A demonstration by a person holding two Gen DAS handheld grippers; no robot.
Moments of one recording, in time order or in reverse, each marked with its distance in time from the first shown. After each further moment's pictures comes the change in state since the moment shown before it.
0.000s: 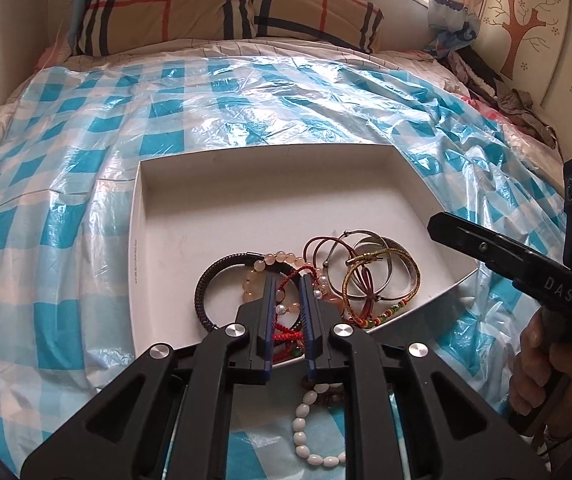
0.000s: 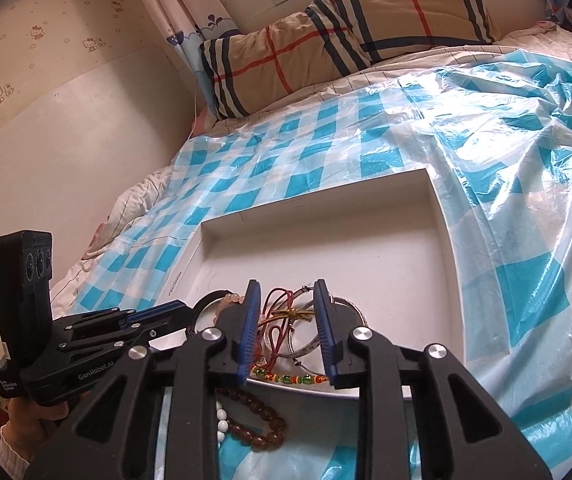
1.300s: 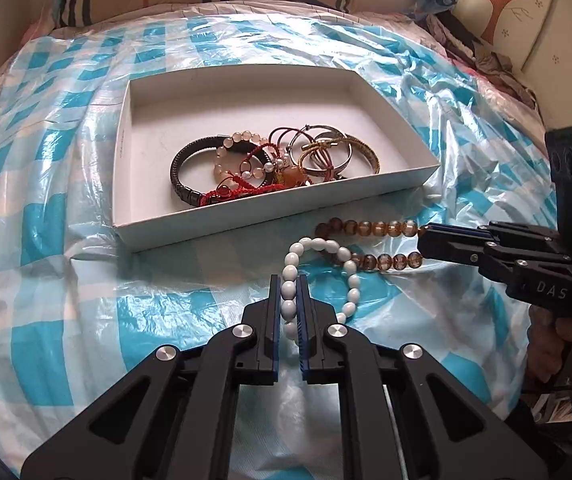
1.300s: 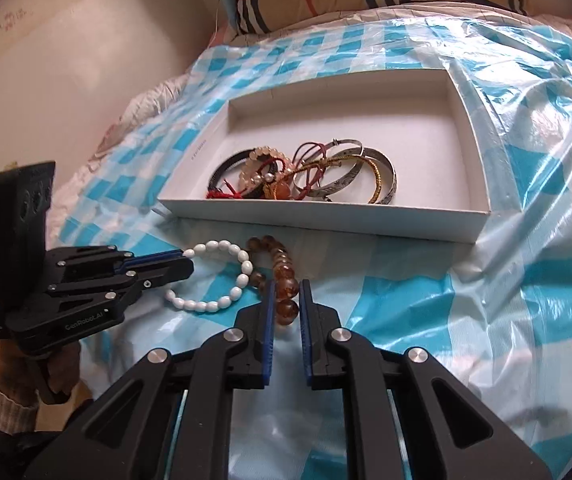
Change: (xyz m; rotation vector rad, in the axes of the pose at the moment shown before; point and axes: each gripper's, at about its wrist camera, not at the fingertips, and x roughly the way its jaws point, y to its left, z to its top) left arm -0.032 -0.013 -0.072 0.029 0.121 -0.077; right arm -0.033 0.023 -0.071 -0.033 0.231 0.056
